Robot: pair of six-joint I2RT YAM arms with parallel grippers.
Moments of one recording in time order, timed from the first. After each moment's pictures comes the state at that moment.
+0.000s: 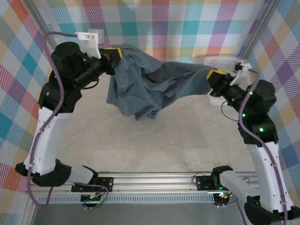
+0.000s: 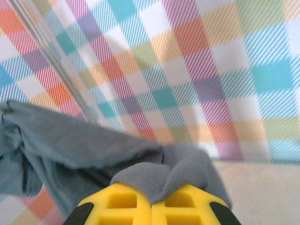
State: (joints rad) left arm -0.46 1.36 2.03 -0.75 0.08 -0.28; right arm 0.20 0.89 1.35 -0.37 -0.30 0.41
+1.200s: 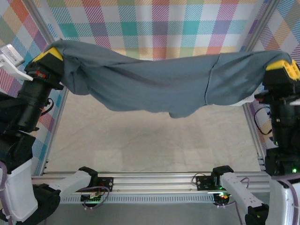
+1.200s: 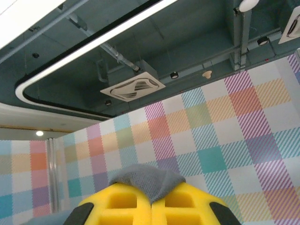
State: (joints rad) left arm -0.36 1.05 2.03 -0.69 -0.11 -0.42; right arm 0.20 0.78 1.60 -0.12 -0.05 0.31
